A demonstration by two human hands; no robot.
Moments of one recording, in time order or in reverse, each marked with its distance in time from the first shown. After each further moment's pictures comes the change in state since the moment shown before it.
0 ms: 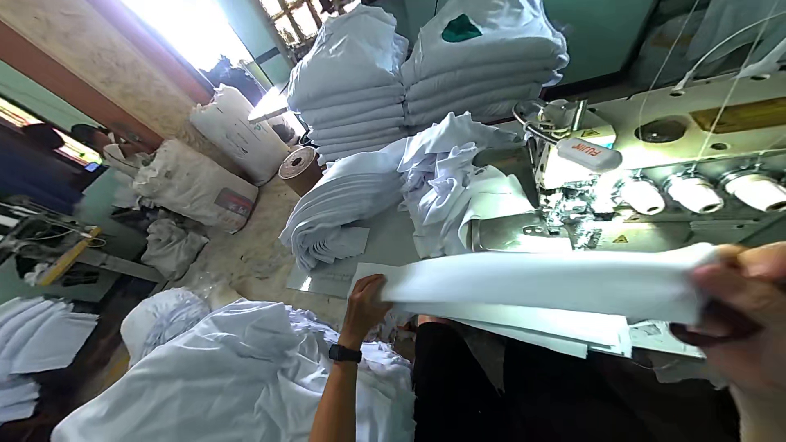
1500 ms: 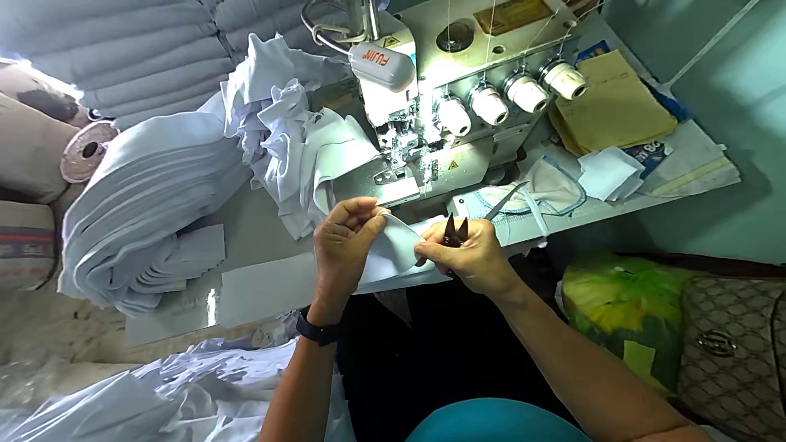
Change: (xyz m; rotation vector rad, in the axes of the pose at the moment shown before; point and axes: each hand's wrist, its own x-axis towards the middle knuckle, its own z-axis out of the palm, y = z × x) left_hand 0.106 0.208 0.053 -1.070 -0.167 -0.106; right_hand -0.040 0.054 0.029 -0.192 -0.083 0.258
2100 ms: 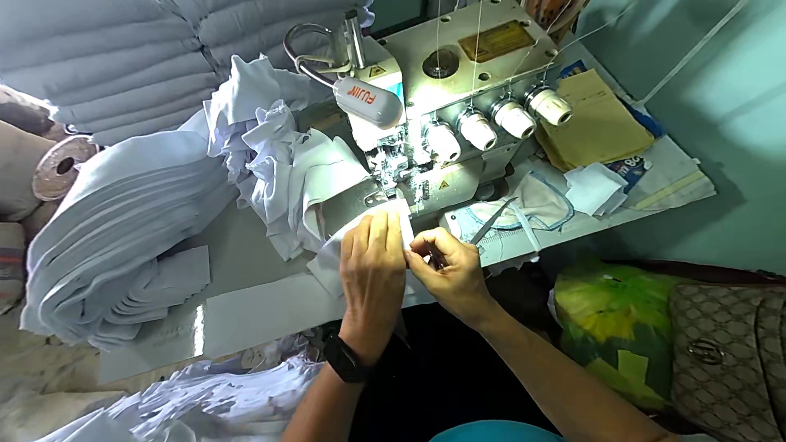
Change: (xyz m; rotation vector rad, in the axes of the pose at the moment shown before) left_hand 0.002 -0.010 0.042 1.324 0.035 0.472; right_hand 0.010 0.019 0.019 -0.490 0.240 -0.375
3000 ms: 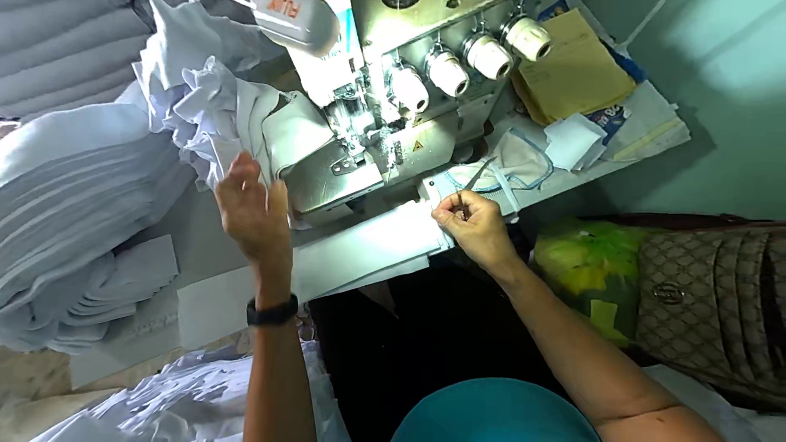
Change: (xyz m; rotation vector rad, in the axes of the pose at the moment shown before) left_hand -0.007 -0.096 -0.002 -0.952 0.114 -0.385; right_hand -0.015 0.027 -0.069 -0.160 -0.055 0.424
